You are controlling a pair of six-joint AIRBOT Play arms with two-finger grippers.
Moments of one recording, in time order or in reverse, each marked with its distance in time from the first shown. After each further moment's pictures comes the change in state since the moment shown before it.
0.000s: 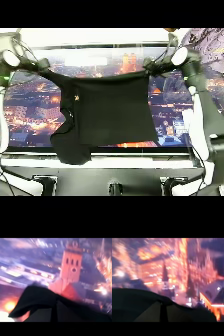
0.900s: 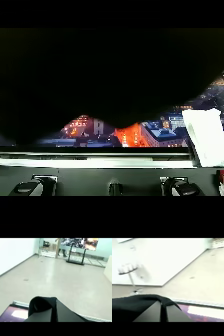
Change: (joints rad) left arm 0.007 1.019 0.117 0.234 -0.089 -0.021; right arm 0.000 0.975 -0.007 0.240 -0.076 -0.251
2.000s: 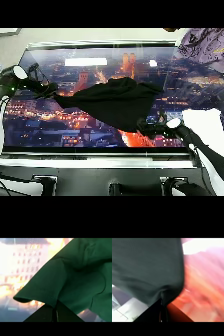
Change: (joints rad) left arm 0.000 -0.872 -0.394 -0.299 -0.159 0.016; right arm 0.005 -0.472 -1.241 0.423 -0.220 -0.013
